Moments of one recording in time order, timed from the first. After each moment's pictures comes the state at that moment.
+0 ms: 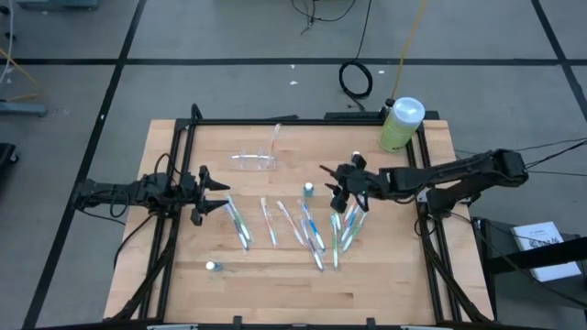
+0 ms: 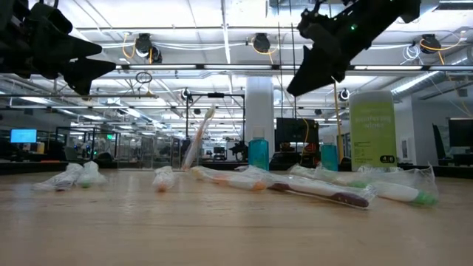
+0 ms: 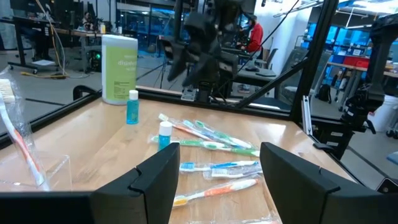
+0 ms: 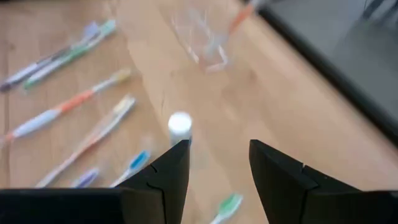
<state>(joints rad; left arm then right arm) -0.06 0.02 0.03 0.00 -0.05 -0.13 0.04 1.29 0.81 -0.21 0.42 0.30</state>
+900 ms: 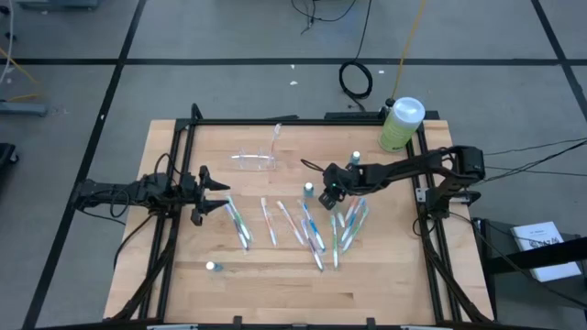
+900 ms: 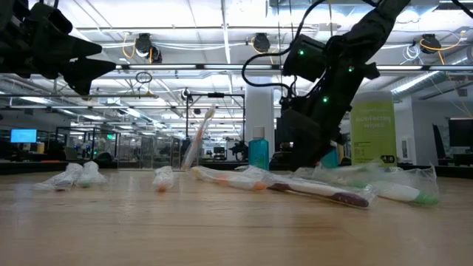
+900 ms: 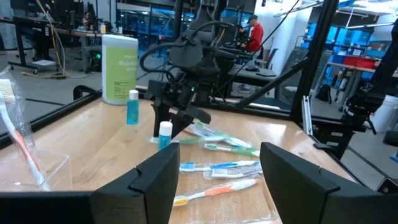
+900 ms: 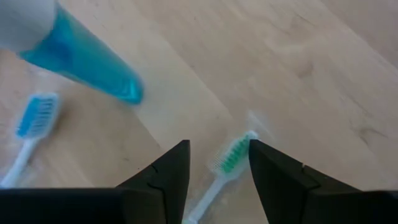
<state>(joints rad) -0.06 0.02 0.03 0.00 -0.05 -0.13 -0.14 1.67 0.81 -0.18 0.18 0.53</state>
